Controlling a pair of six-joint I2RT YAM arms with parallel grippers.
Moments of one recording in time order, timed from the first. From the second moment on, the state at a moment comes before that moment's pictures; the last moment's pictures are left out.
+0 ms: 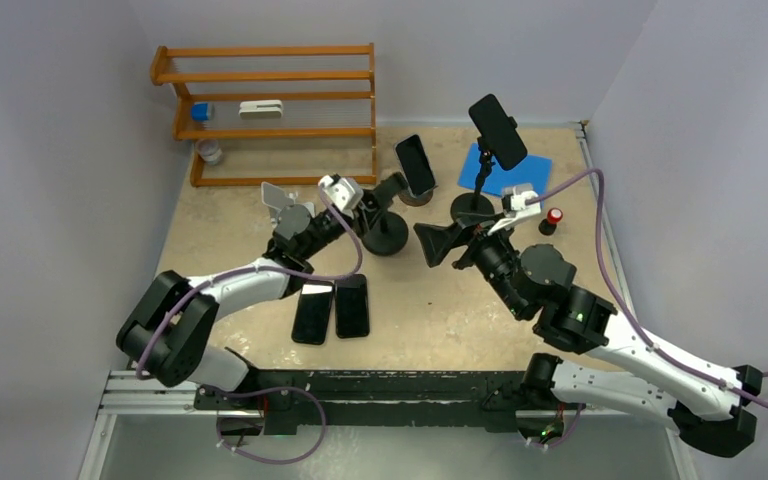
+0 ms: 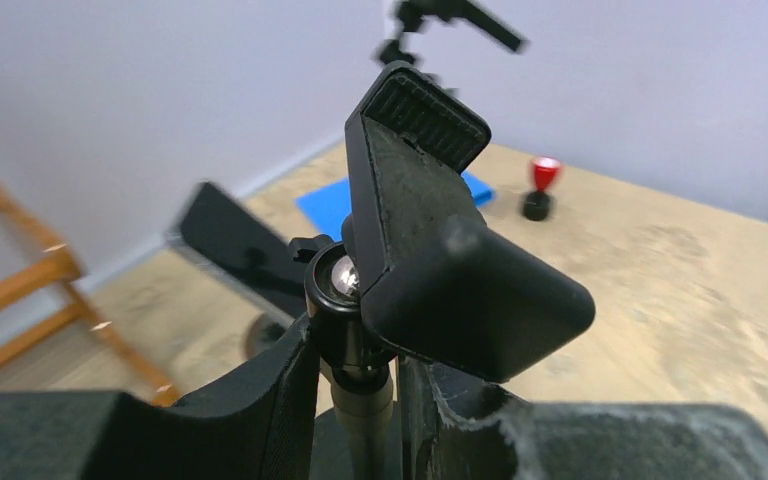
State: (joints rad) left arm -0.60 1.42 0.64 0.96 0.35 -0.01; right arm 1.06 0.77 0.90 -0.13 0.53 0.42
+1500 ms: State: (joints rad) left arm -0.29 1.70 0.68 1.15 0.30 -0.05; right arm 1.06 0.83 0.77 -0.02 0.49 0.37
